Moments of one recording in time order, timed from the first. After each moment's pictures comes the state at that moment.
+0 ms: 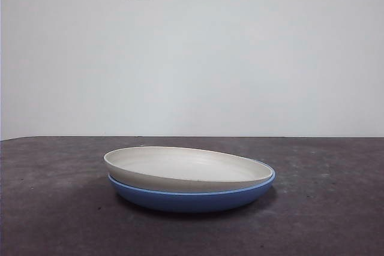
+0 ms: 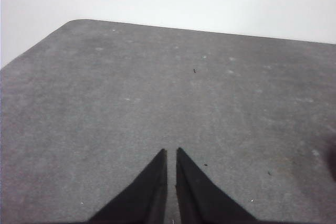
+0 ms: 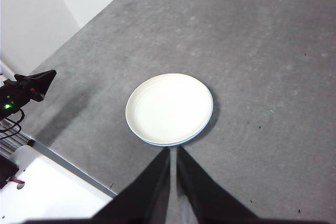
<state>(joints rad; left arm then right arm) -0.07 0.00 0.03 -0.18 -0.05 -0.09 0.32 0.49 1.37 -1.34 -0.31 0.16</state>
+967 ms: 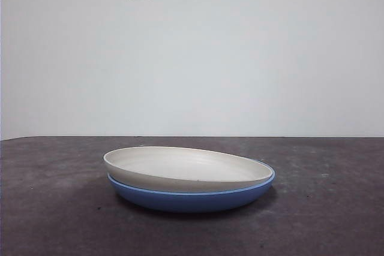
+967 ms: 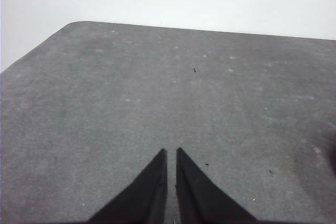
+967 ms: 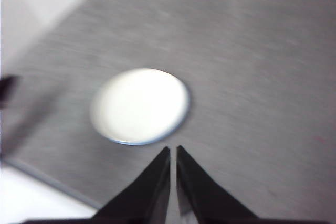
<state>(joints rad) -0.07 0.00 0.03 -0.18 -0.05 -0.08 0.17 0.47 1.28 -1.33 -0.29 0.11</state>
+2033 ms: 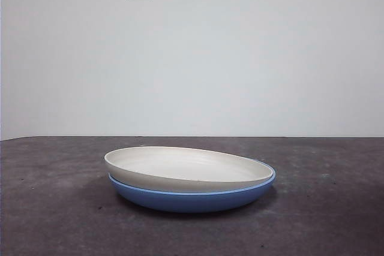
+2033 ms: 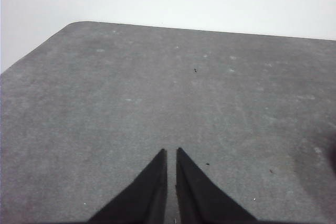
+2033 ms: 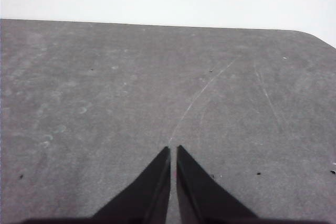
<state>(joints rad) -0.07 0.00 0.03 -0.18 -0.05 -0.08 -0.05 0.01 0.02 -0.16 0.08 0.00</state>
